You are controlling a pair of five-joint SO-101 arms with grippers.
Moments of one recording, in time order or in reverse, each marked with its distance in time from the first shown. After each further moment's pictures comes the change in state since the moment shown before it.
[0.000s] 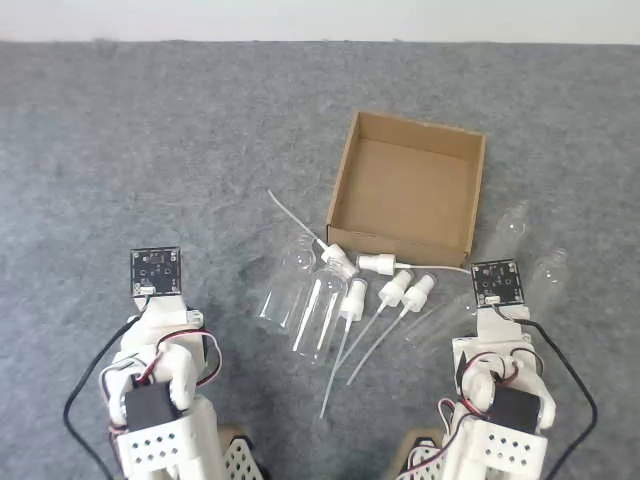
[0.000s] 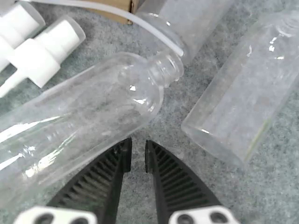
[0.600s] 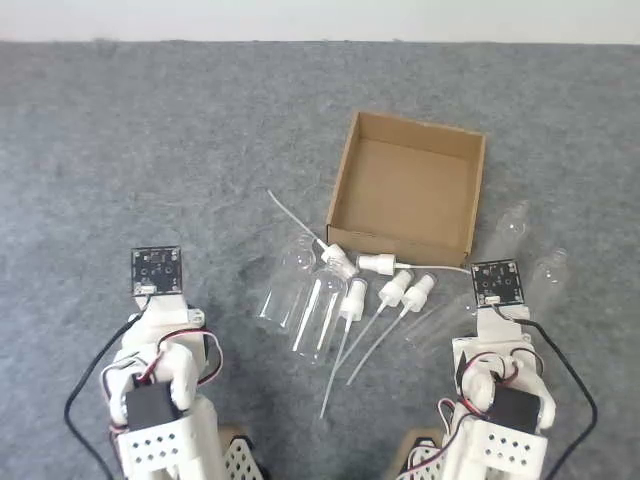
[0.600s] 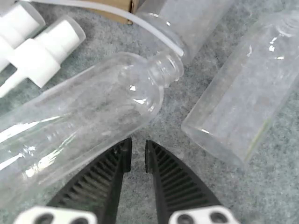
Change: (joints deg) left arm 1.2 0.0 0.0 -1.2 0.0; right arm 0.0 0.0 0.0 0.0 0.0
